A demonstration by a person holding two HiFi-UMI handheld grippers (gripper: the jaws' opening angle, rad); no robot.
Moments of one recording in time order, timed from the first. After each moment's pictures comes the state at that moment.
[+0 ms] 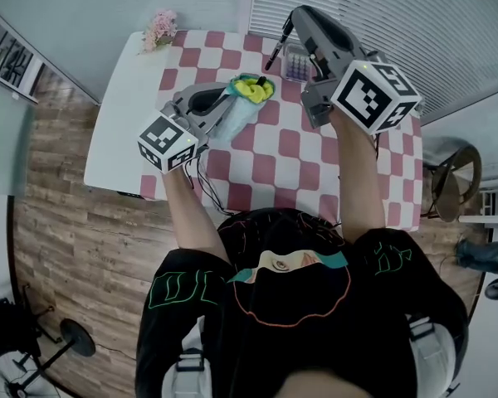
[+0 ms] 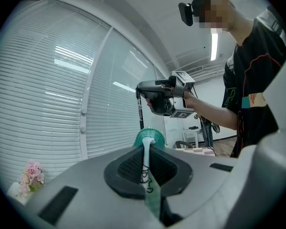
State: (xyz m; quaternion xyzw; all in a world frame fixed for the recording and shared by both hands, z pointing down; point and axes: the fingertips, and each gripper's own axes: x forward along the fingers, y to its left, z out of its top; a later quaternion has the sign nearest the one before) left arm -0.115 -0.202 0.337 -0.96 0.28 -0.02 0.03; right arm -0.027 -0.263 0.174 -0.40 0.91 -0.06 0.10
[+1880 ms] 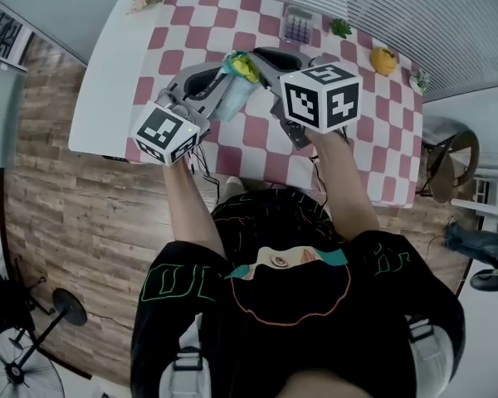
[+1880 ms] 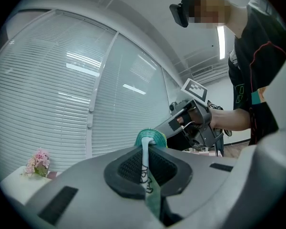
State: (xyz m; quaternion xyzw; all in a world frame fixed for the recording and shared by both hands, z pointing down) left arm -0.107 -0.171 0.354 -0.94 0.34 0.00 0.02; right arm -0.079 -0.204 0.352 -0.33 0.91 -0.18 -0.17
